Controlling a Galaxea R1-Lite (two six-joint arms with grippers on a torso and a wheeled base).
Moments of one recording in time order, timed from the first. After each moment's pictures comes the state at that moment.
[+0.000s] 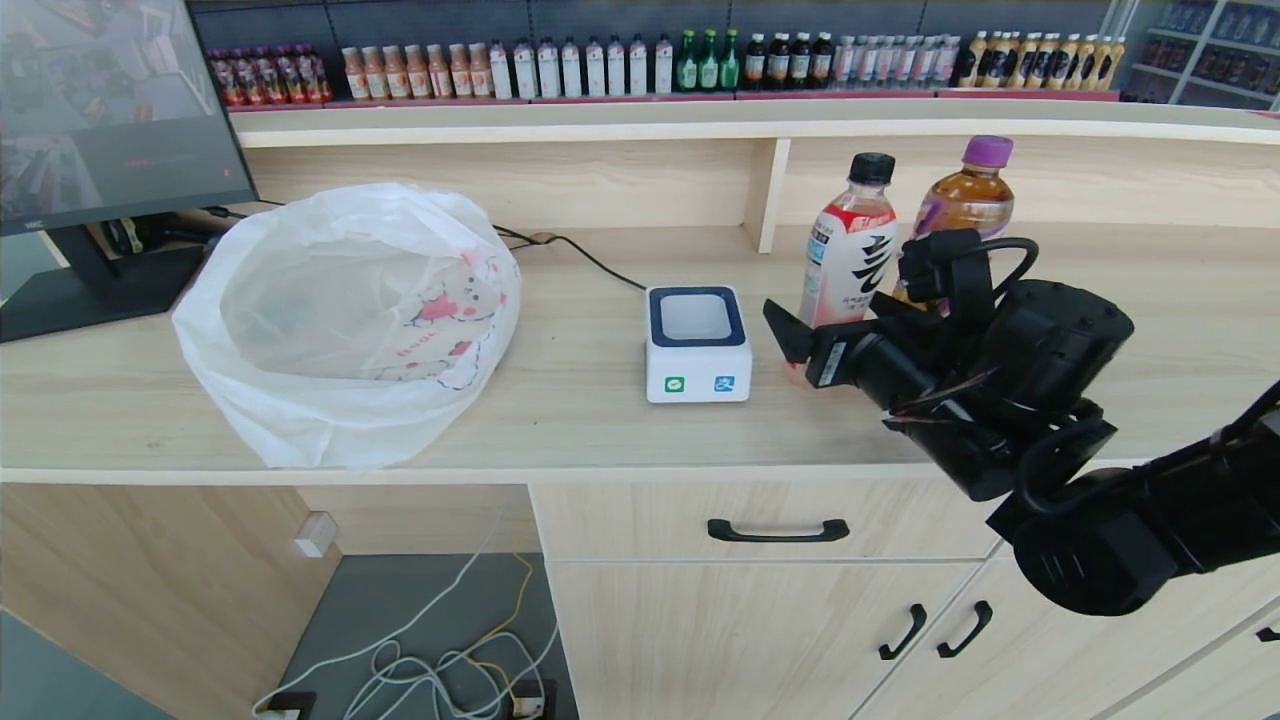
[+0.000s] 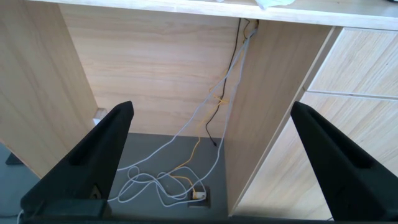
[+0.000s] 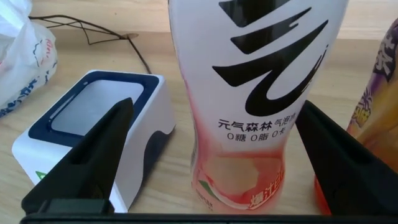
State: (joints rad) left arm 0.00 0.00 0.00 0.00 0.00 0.00; right arm 0.48 1.91 -0.86 -1.25 -0.18 -0.04
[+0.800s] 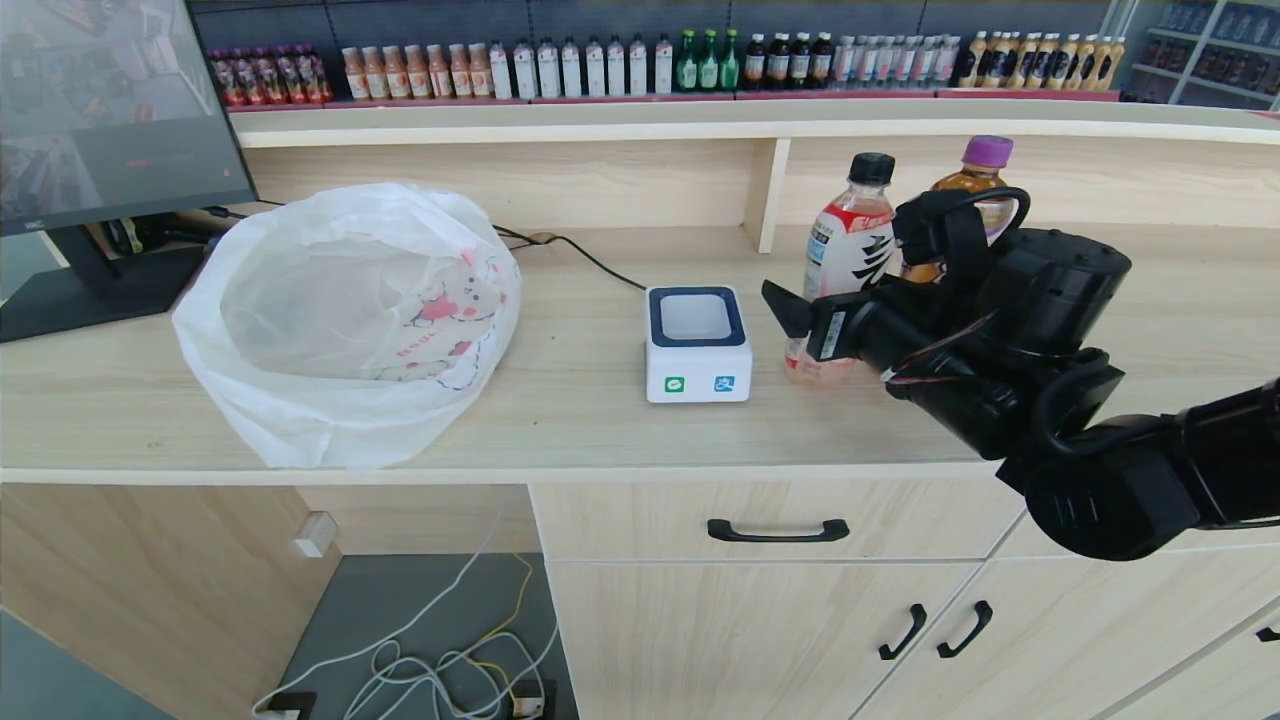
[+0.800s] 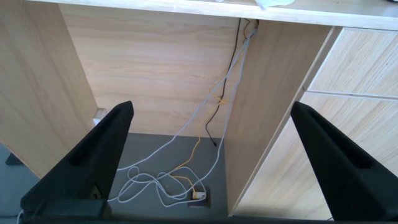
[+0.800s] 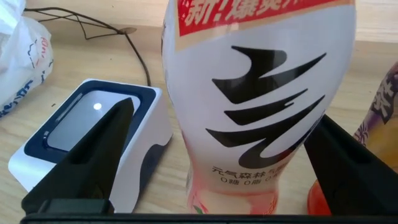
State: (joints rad) left arm 0.00 0.00 0.00 0.00 0.00 0.00; right arm 0.46 1.88 -0.99 -1.02 -0.16 -0.04
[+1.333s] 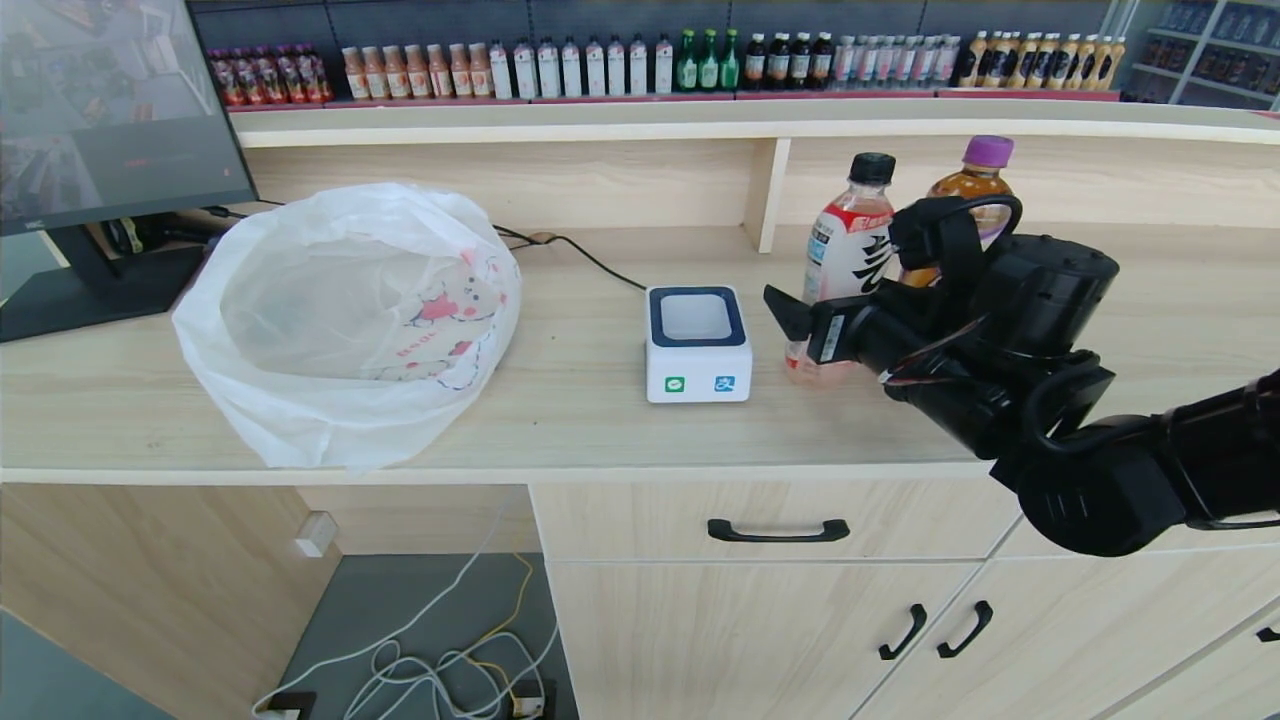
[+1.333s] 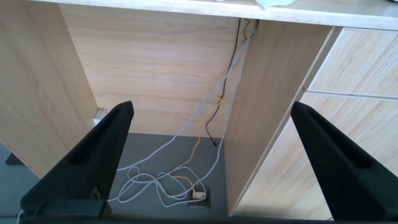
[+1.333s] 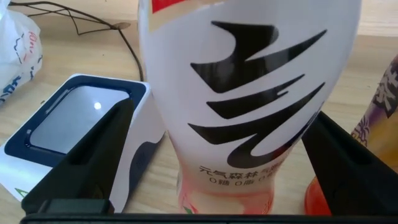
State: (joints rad) left arm 0.00 0.00 0.00 0.00 0.00 0.00; right arm 0.45 1.90 -0.99 -1.02 -0.15 -0.04
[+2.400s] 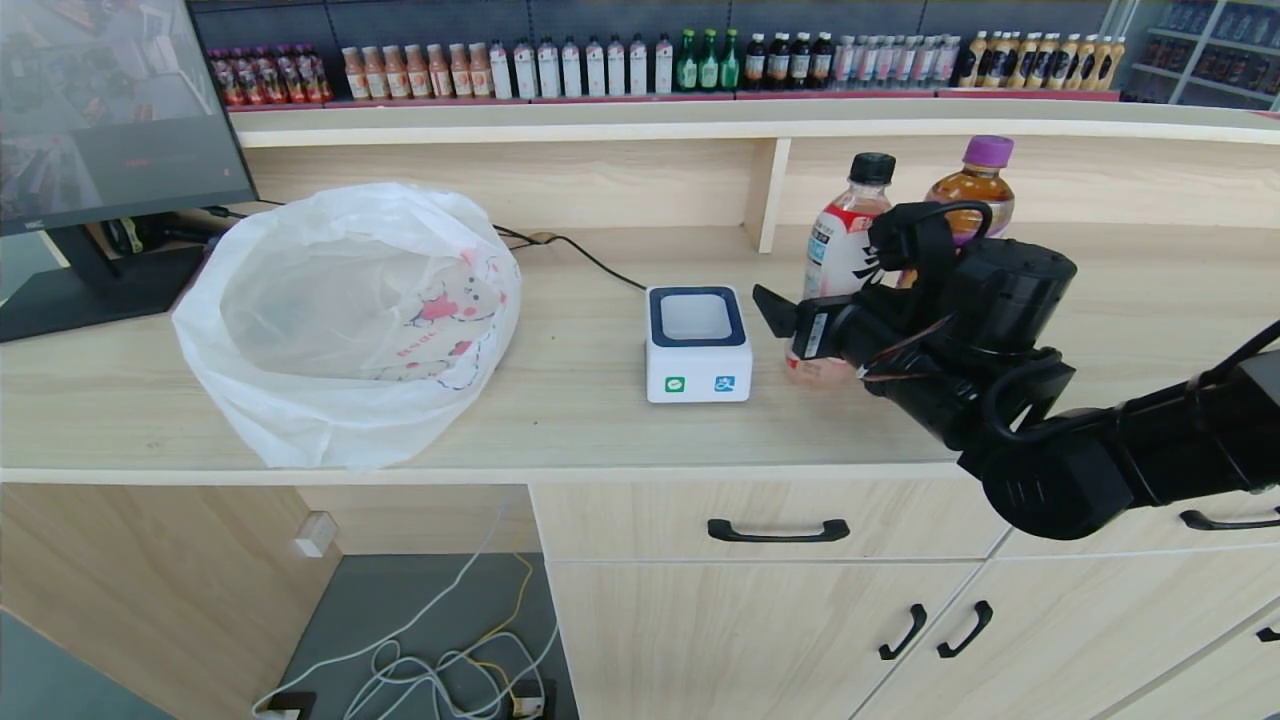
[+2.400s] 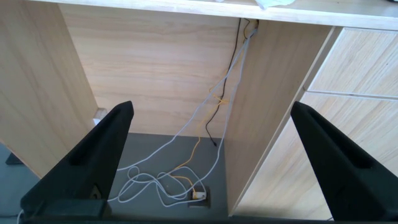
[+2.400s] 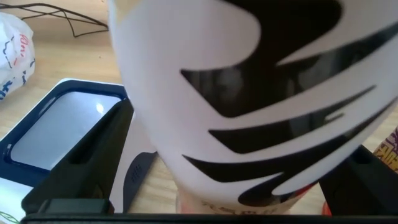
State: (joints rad) left arm 0.00 0.00 0.00 0.00 0.00 0.00; right arm 0.44 1.96 -1.06 -1.02 -0.15 -0.02
